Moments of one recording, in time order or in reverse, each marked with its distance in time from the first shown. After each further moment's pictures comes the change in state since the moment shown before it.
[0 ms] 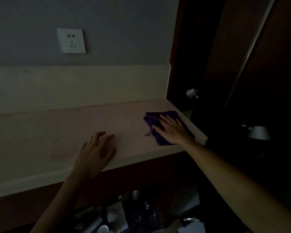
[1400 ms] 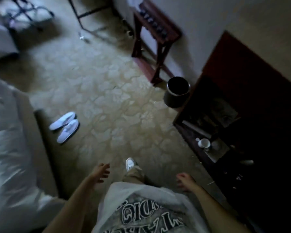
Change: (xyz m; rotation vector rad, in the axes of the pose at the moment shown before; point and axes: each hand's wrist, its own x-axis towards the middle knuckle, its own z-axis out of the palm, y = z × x) left_hand -0.713 0.070 0.071 -1.084 0.112 -2.283; right_hand -0.354 -0.240 0.388 0.197 -1.333 -0.167
